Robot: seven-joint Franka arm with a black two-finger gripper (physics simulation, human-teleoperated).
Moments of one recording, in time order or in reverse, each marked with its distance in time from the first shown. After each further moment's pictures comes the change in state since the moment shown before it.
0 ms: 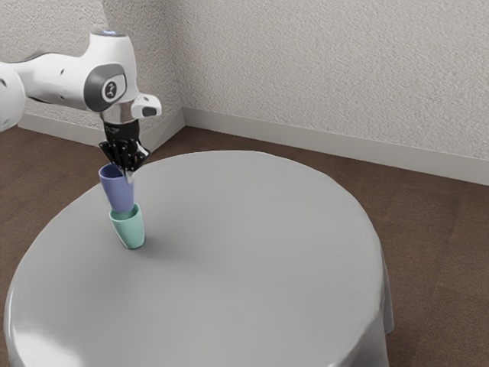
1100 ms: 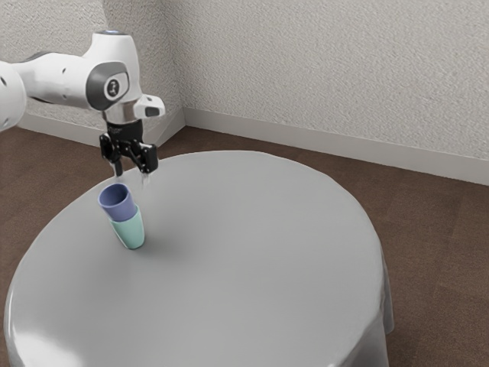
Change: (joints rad) arm -0.014 -0.025 -0.010 0.000 -0.031 -0.042 0.027
